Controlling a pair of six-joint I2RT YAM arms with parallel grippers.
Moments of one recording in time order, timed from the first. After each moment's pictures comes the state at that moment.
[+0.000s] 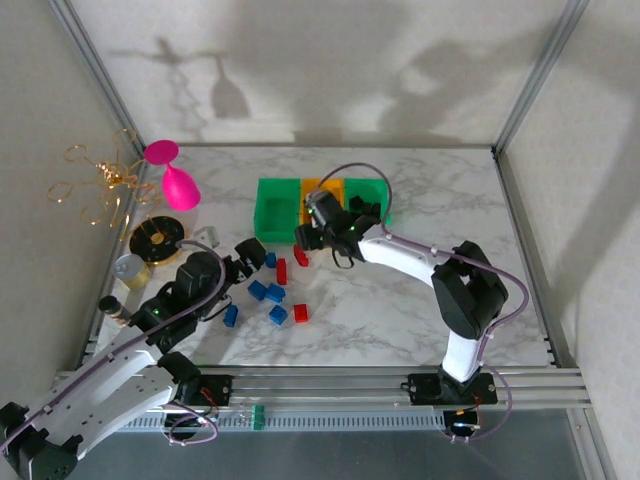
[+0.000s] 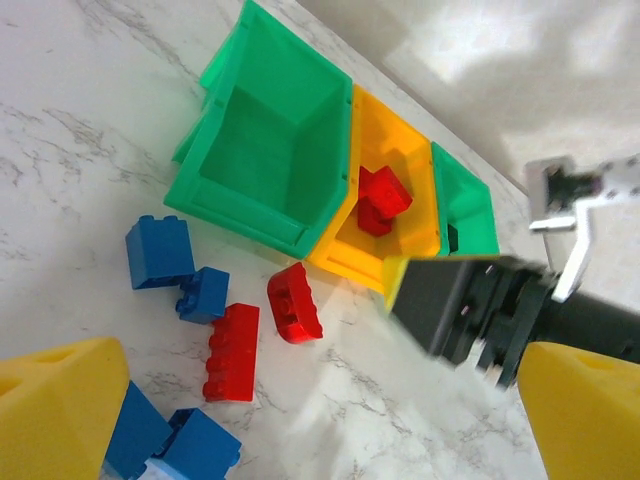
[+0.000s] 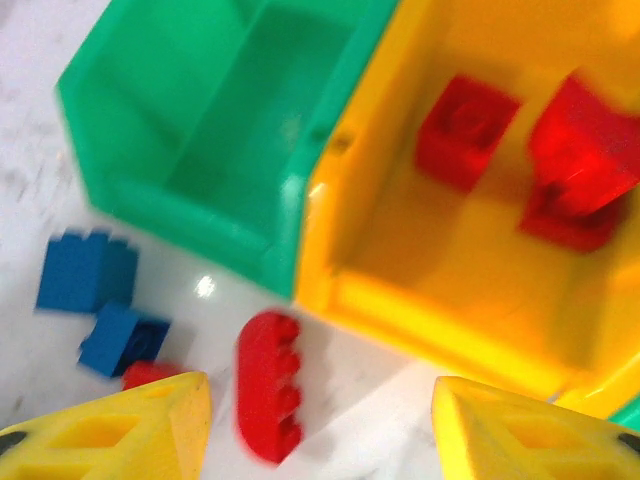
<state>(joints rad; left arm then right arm) -0.61 0.69 0.58 -0.33 -0.30 -0.94 0.83 1.80 1.28 -0.31 0.10 0.35</state>
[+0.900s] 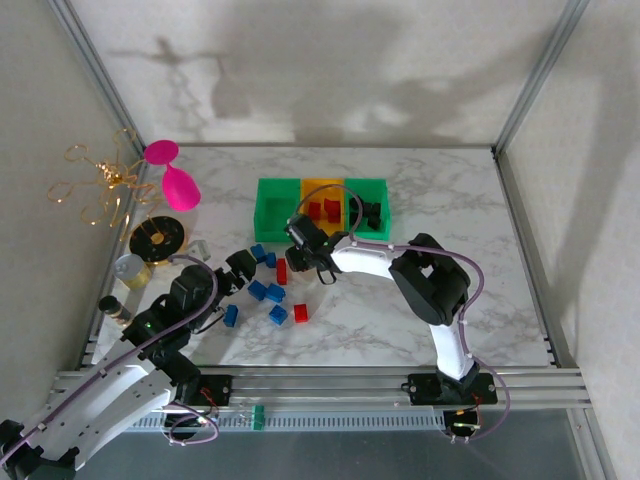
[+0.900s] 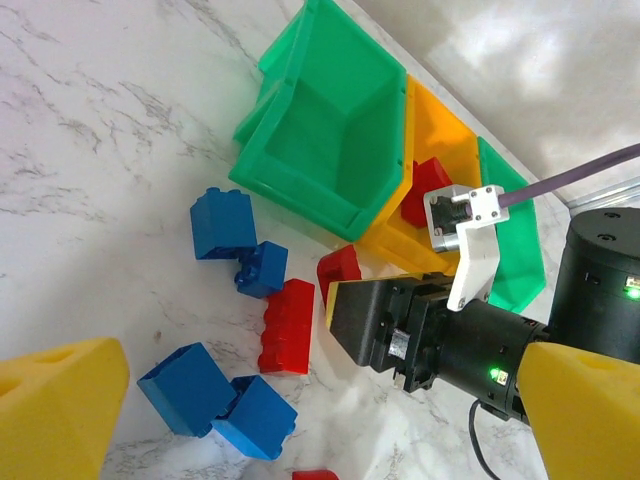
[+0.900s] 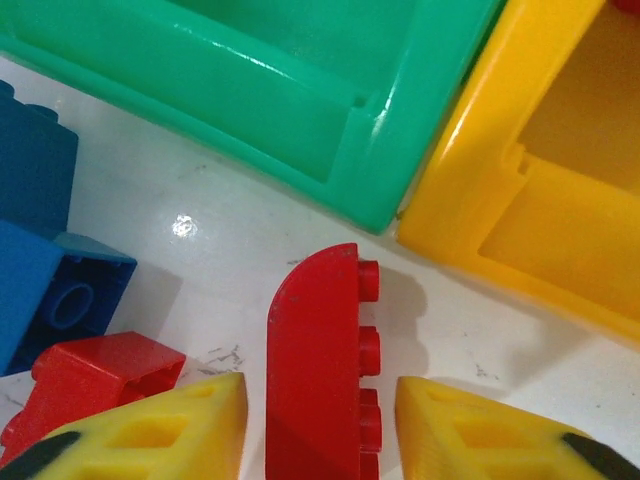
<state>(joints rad) -0.61 0.58 0.51 -0.42 -0.33 -0.98 0.89 2.03 1.33 -0.27 0.14 0.36</state>
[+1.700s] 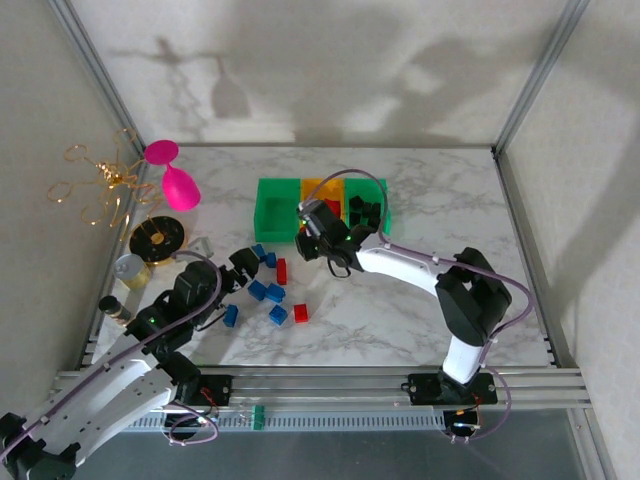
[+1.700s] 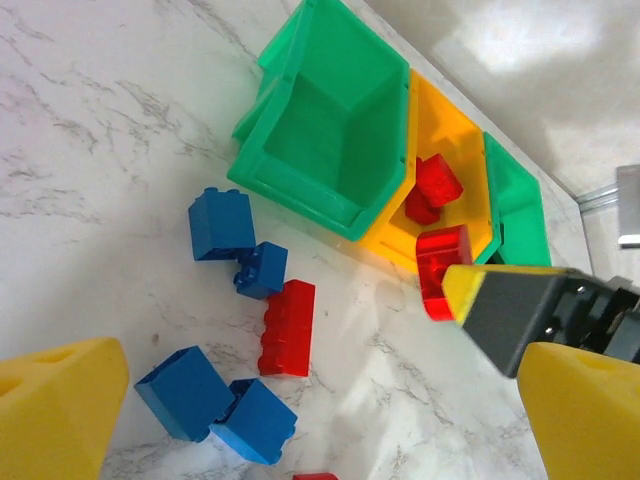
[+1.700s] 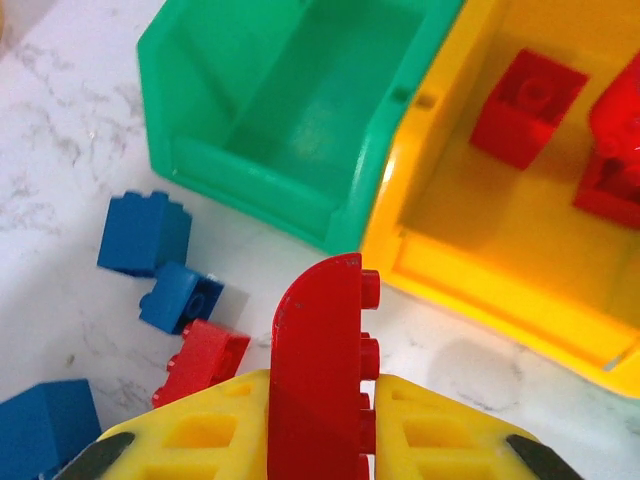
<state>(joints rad) -0.61 0.64 0.53 -0.40 -0.33 -0.97 0.87 1.77 1.26 -0.31 0.14 0.36</state>
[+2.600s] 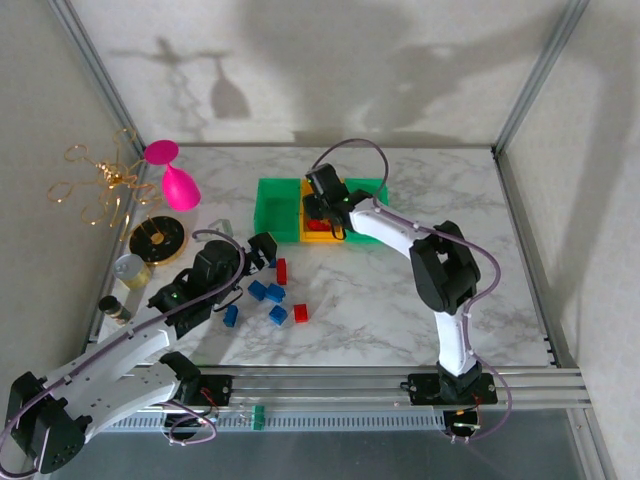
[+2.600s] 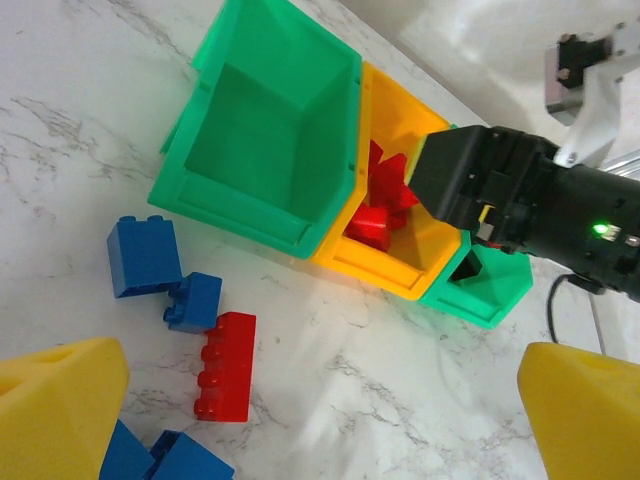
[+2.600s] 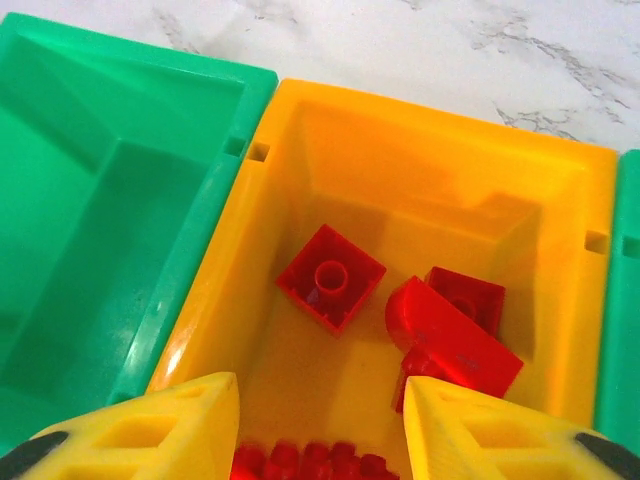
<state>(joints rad) -0.61 0.88 0.61 -0.24 -0.28 -0.92 0.70 2.02 1.58 -0.35 0.21 0.28</state>
